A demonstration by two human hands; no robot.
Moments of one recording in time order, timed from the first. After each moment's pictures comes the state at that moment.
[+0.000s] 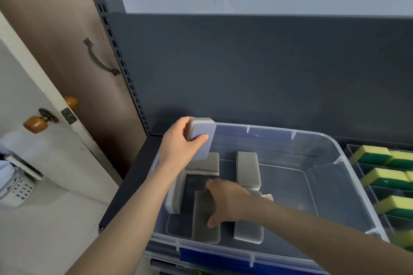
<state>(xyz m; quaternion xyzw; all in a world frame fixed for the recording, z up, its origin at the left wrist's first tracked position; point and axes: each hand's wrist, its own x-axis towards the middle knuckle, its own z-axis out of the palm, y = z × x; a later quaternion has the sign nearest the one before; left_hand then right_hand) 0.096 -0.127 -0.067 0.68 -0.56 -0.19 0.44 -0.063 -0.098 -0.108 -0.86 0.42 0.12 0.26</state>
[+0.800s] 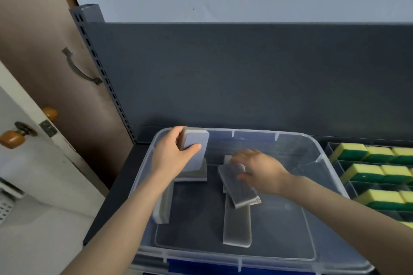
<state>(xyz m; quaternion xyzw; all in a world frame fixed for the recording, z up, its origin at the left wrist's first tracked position) 0.086 -0.132 -0.075 0.67 -0.58 -0.21 0.41 -0.151 -0.148 -0.075 -0.87 0.48 -0.01 0.12</state>
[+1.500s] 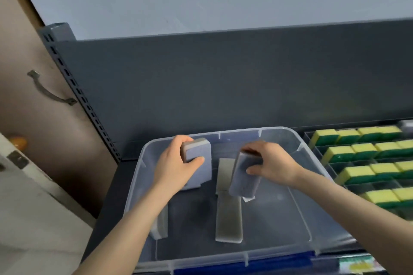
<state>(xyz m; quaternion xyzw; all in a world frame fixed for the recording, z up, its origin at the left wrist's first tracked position) 0.069 -0.118 -0.059 0.62 -0.65 -0.25 0.36 -0.175 -0.121 -0.042 -0.77 0.59 -0.16 0.19</state>
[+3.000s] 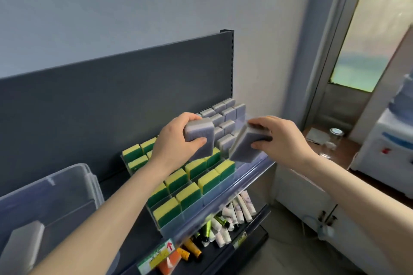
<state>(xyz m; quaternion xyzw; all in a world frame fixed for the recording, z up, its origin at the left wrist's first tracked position) -0.392 -0.013 0.033 0.28 -0.87 -0.25 0.33 -0.581 0.141 0.040 -0.55 0.77 -0.33 -0.03</state>
